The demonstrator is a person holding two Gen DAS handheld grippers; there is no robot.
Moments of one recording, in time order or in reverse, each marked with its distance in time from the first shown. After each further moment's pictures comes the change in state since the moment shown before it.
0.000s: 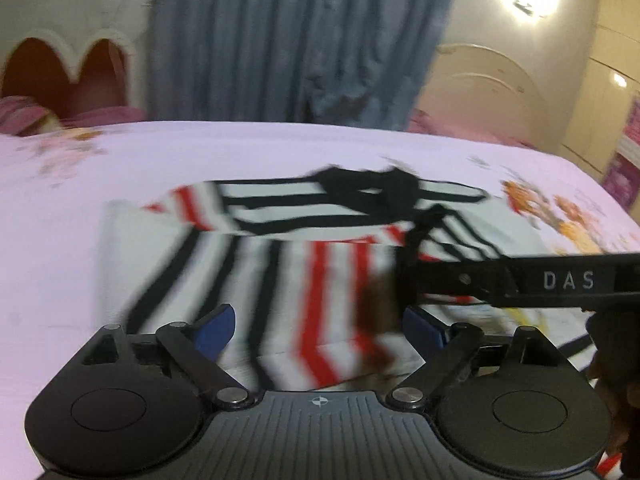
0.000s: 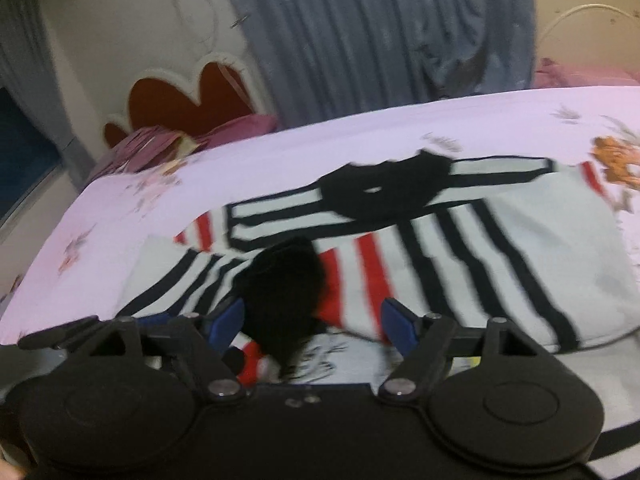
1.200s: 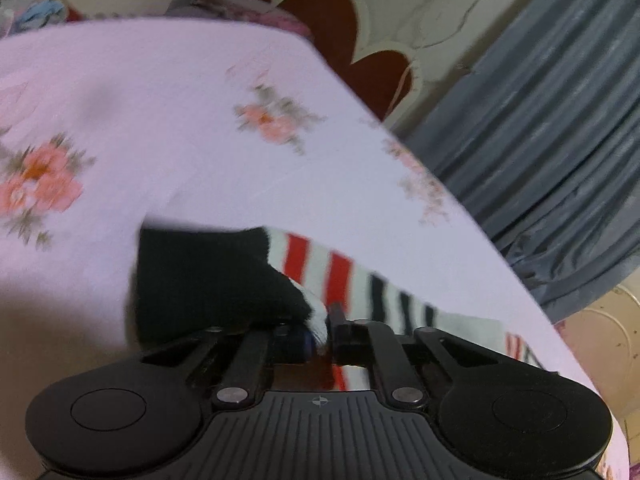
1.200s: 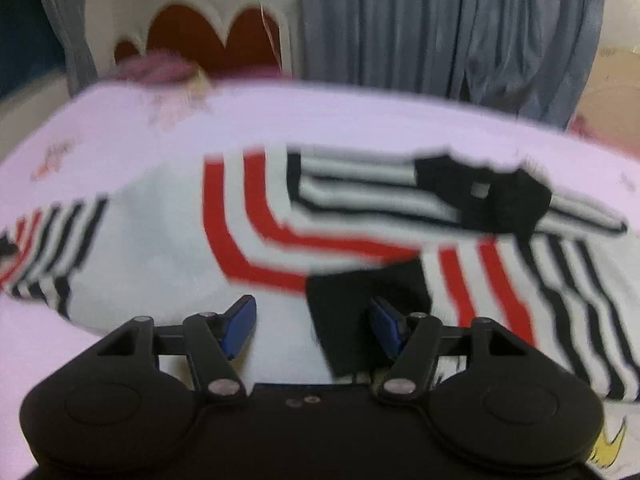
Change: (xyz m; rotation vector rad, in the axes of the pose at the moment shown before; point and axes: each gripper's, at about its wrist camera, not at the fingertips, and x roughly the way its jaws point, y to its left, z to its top) left arm -0.053 0.266 -0.068 -0.767 -0.187 0.276; right arm 0.087 0.087 -0.019 -0.237 0.100 -0.145
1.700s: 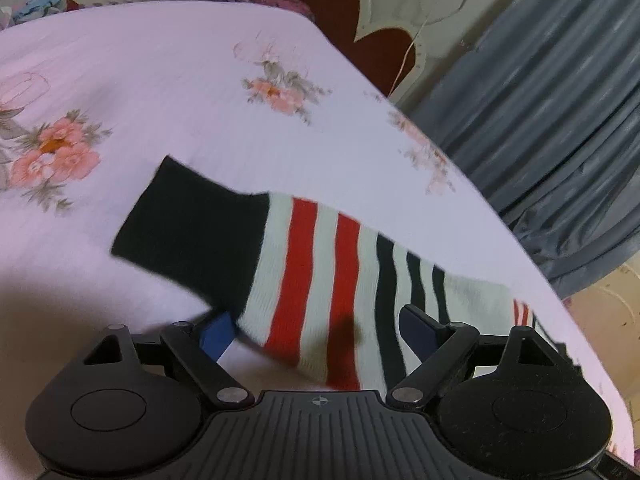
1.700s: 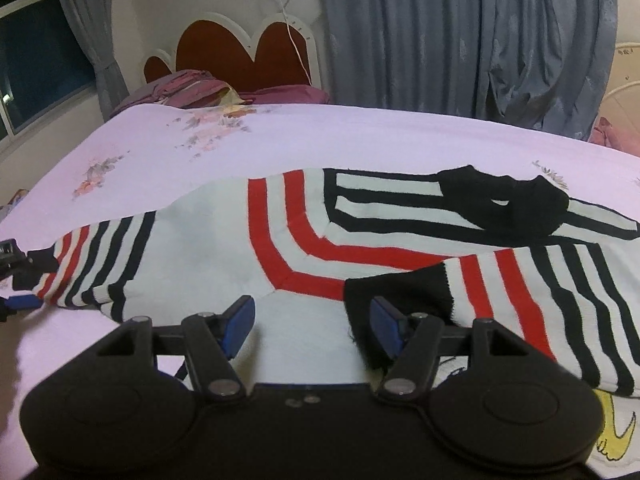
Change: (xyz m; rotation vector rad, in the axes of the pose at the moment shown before) left arm -0.002 0.008 -0.013 0.005 0.068 0.031; right arm -0.034 0.005 0.003 0.003 -0.087 0.091
